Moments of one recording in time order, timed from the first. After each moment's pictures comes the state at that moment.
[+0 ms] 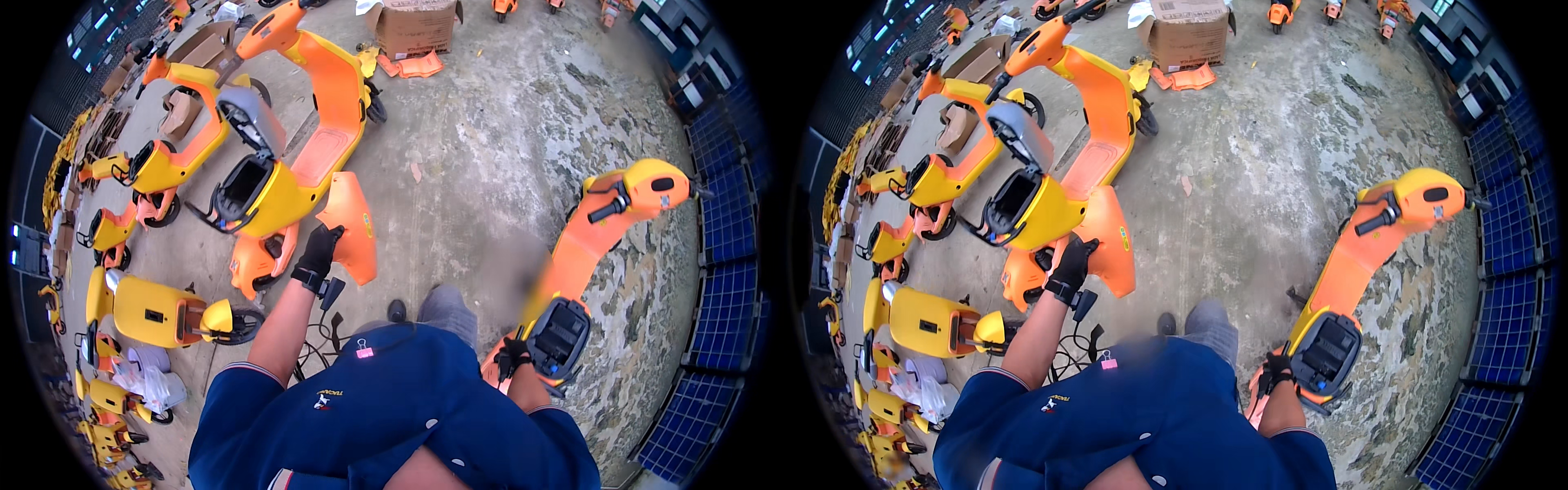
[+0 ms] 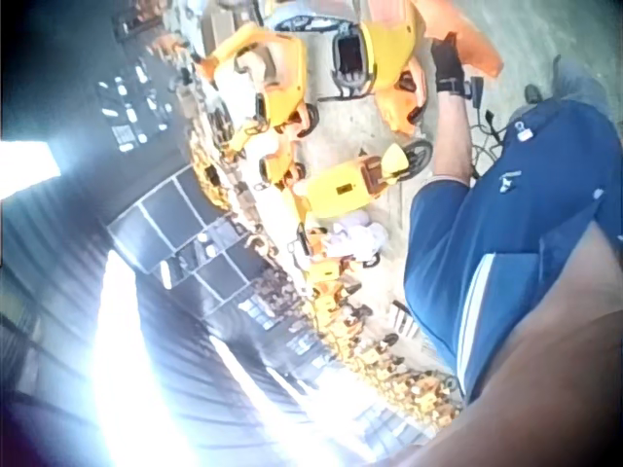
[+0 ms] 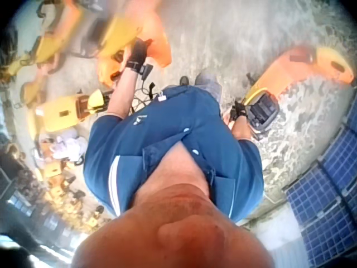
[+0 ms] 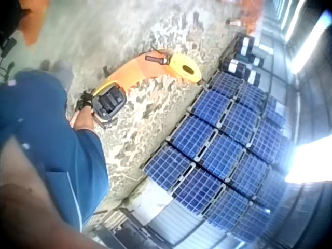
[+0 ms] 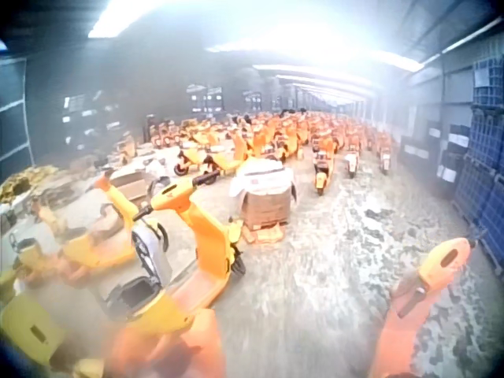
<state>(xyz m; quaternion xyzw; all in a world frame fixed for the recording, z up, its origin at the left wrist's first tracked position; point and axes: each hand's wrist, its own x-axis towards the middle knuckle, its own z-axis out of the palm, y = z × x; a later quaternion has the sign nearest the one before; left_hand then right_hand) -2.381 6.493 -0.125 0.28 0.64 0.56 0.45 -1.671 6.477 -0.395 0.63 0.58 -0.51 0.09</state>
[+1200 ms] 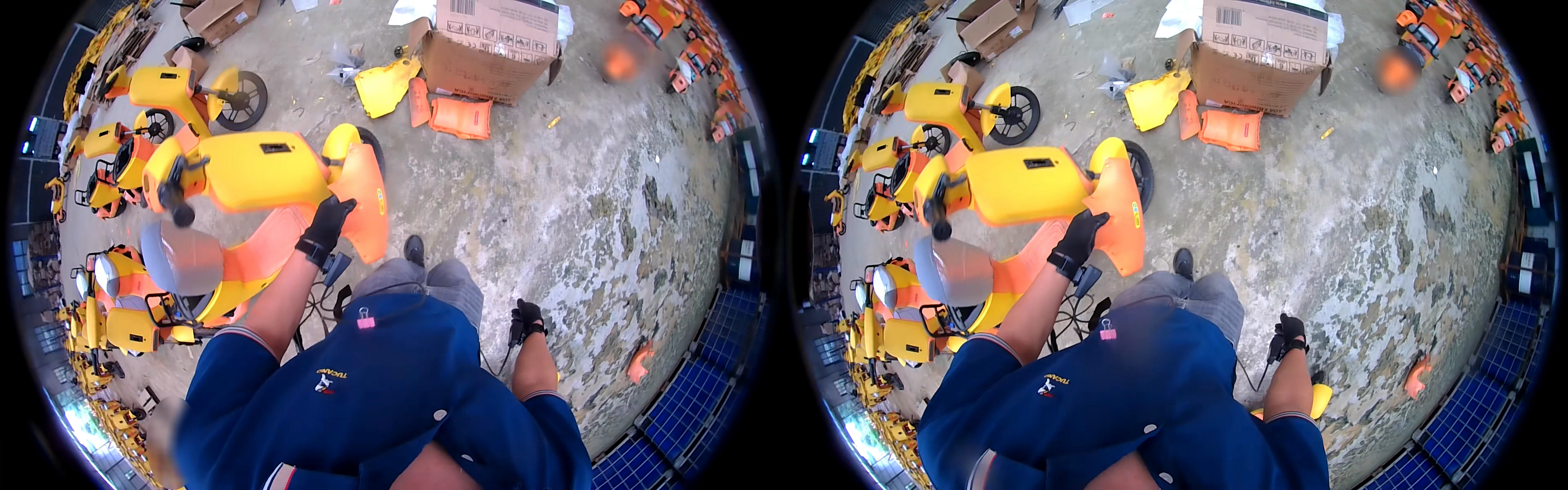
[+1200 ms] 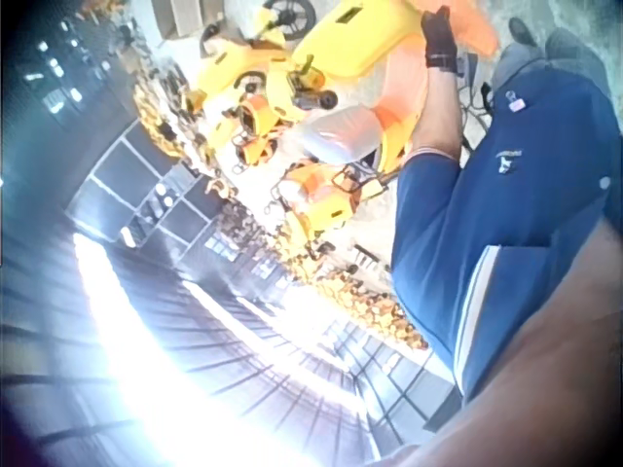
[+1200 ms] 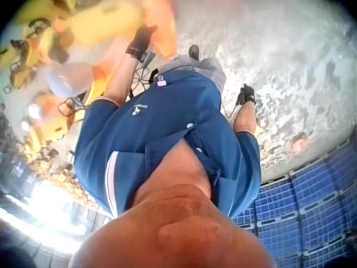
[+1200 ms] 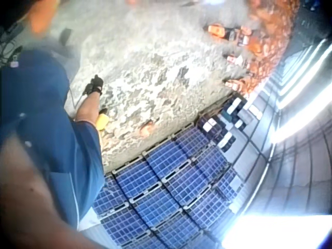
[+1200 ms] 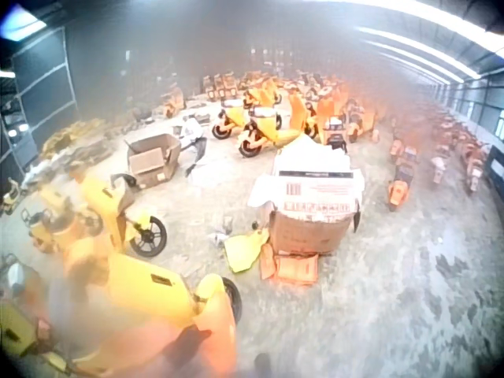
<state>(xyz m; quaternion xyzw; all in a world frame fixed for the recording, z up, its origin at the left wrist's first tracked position) -2.659 7.305 -0.184 0.14 0.71 0.59 0.36 -2.055 7.587 -0.388 0.53 0.68 -0.44 0.25</state>
